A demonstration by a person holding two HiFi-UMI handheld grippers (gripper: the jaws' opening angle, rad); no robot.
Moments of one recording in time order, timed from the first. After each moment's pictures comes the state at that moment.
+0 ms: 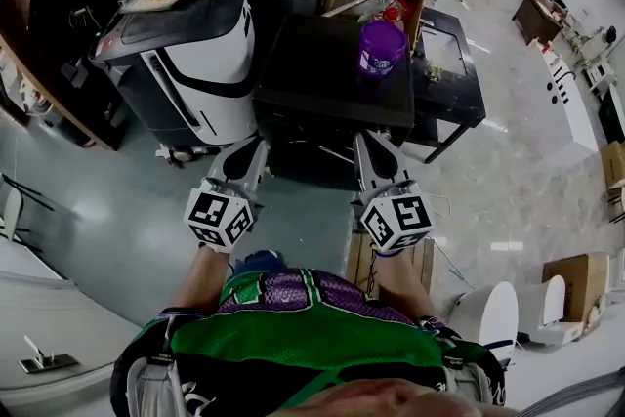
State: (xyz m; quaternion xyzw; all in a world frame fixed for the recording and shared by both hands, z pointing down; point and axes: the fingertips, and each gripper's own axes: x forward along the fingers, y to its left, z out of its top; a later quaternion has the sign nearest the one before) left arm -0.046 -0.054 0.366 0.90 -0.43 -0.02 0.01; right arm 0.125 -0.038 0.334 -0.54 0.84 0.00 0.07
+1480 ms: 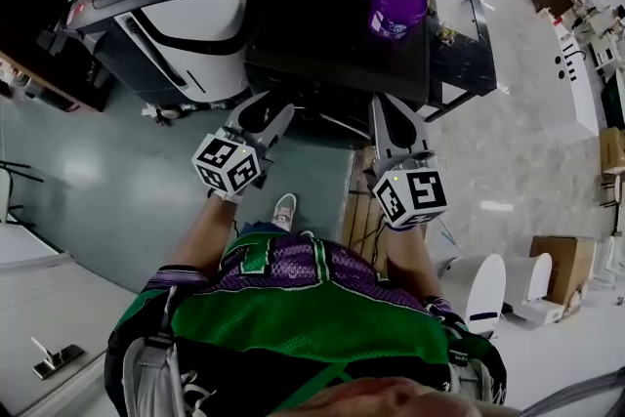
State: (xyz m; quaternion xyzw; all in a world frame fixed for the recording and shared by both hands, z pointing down) left arm -0.013 -0.176 0.464 0.93 -0.35 -0.05 0.14; right arm 0.134 -0.135 0.366 -0.56 0.83 0.00 0.01
